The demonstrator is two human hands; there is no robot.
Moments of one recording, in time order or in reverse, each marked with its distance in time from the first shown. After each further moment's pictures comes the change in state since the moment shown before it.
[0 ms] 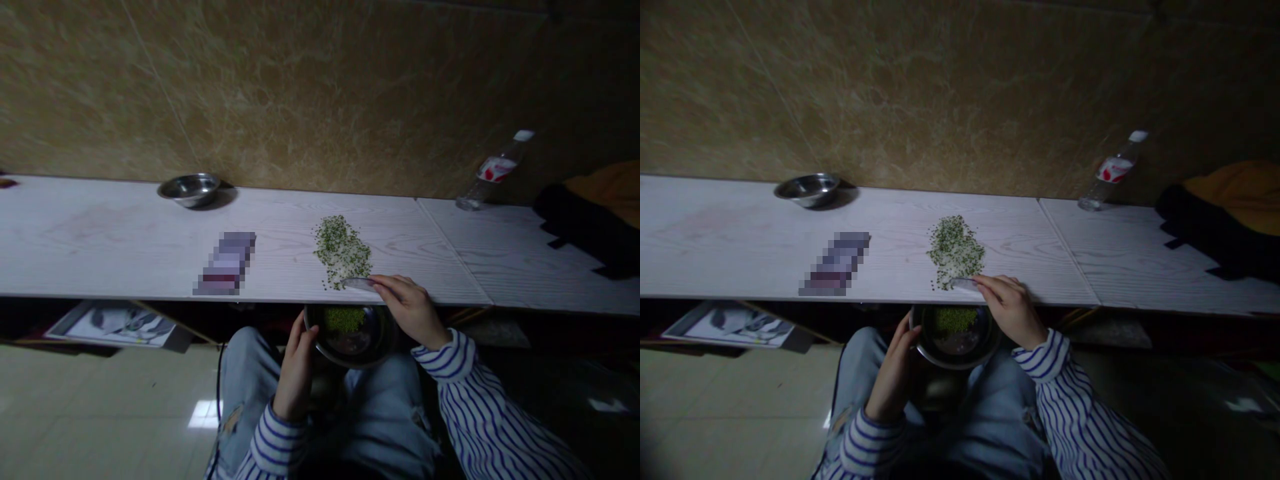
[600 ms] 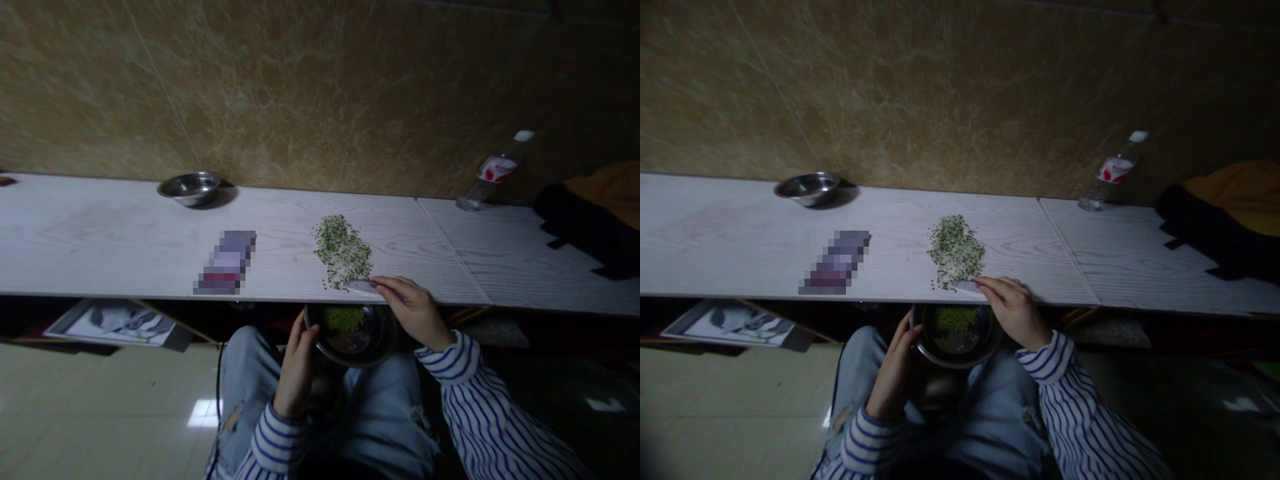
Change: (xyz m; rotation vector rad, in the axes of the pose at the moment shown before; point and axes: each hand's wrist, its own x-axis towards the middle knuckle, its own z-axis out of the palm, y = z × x) left_hand -0.002 0.004 0.003 -0.079 0.001 -0.081; right_hand -0.002 0.001 -0.003 0.034 0.004 0.016
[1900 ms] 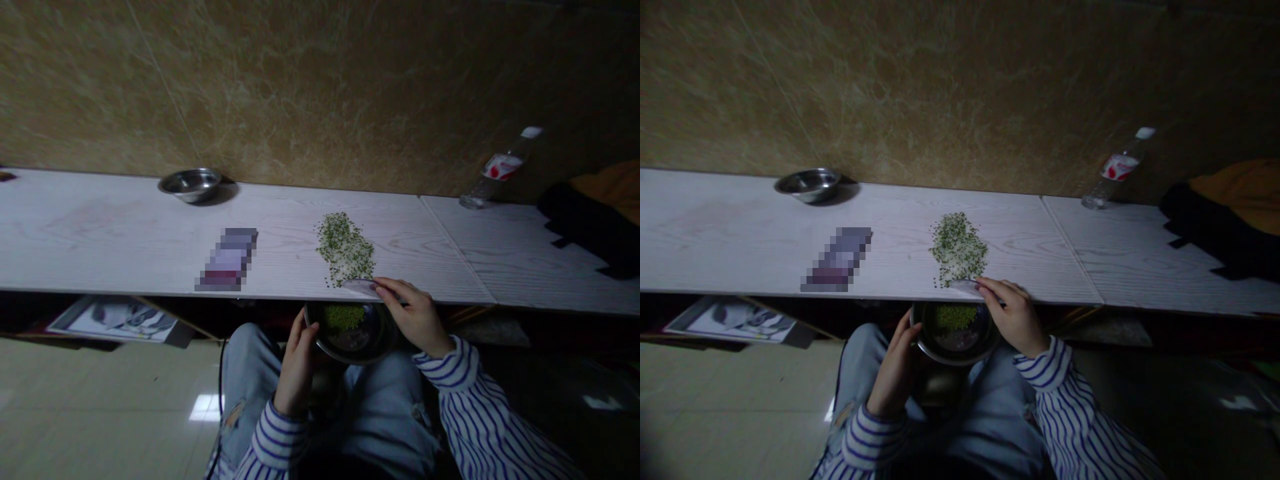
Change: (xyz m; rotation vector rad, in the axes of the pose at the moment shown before) left_hand -0.002 0.002 -0.002 0.014 0.018 -0.008; right_hand -0.010 -0.009 0.007 0.026 0.012 0.096
